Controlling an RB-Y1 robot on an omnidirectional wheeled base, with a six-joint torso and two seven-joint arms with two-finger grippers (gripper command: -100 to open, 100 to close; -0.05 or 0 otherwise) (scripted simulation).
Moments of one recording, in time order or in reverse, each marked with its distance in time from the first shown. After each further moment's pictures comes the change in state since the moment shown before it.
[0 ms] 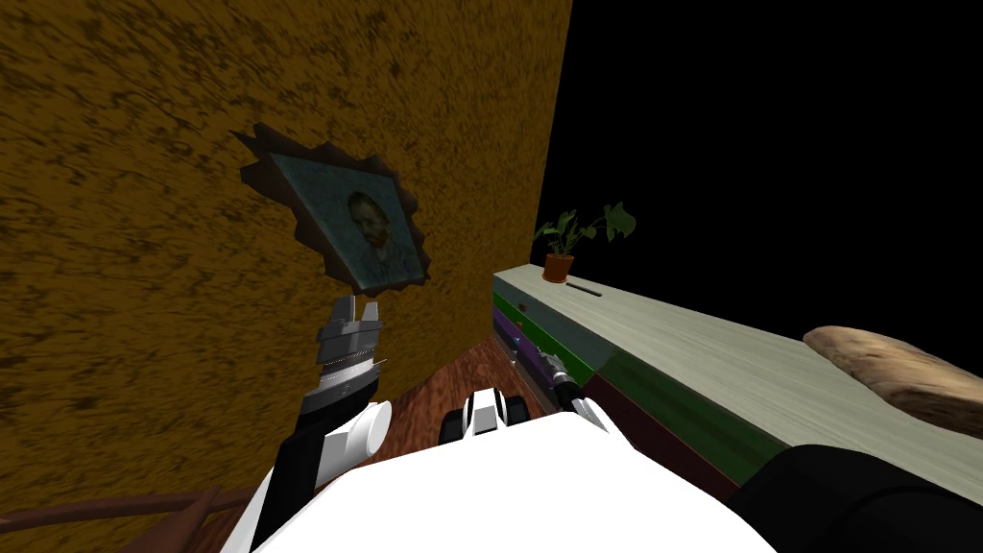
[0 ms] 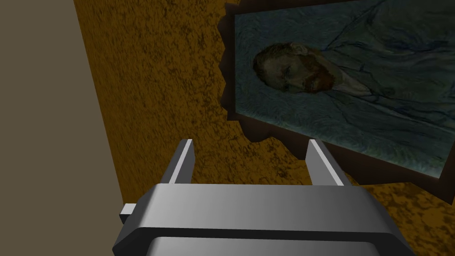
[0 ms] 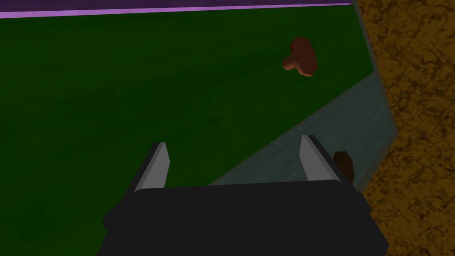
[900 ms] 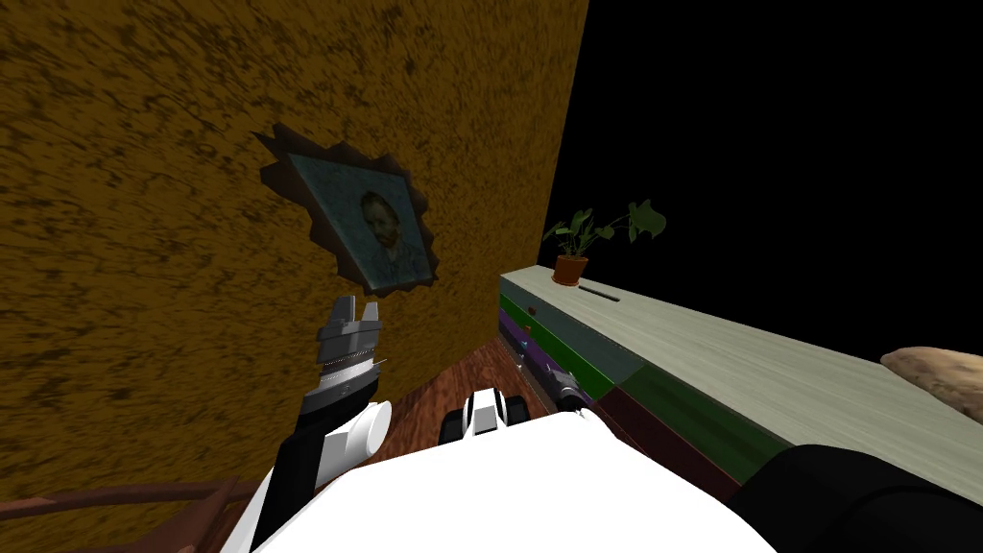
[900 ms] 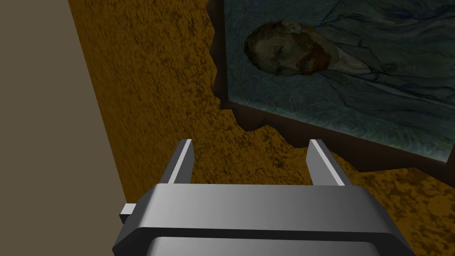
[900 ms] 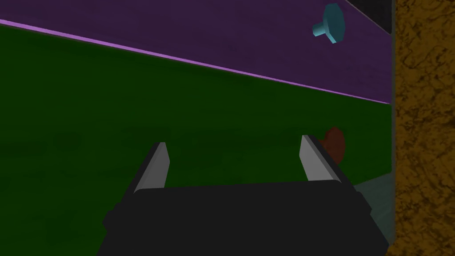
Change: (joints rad) left arm 0.000 0.000 0.000 0.000 0.000 0.000 0.000; right arm 0.002 -0.015 0.034 0.135 0.217 0.215 0.042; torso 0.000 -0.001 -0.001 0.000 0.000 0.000
